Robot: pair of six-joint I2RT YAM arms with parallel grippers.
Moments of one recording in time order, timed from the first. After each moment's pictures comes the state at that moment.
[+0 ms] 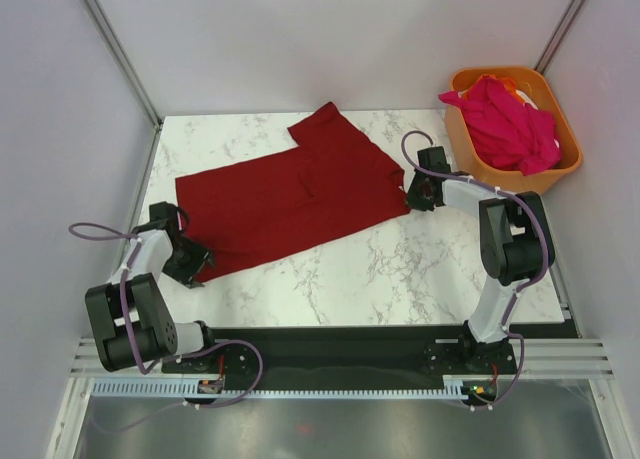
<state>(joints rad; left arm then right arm) 0.28 1.32 0.70 -0.79 0.01 -0.80 0.19 1.86 1.14 -0.26 0.05 0.57</state>
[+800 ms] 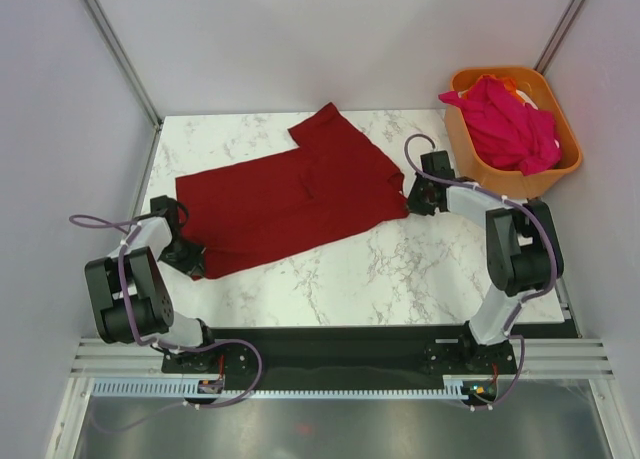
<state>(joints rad) 0.29 1.47 0.78 -0.77 -0.07 -0.80 0.19 1.79 1.08 -0.26 -0.01 0.58</state>
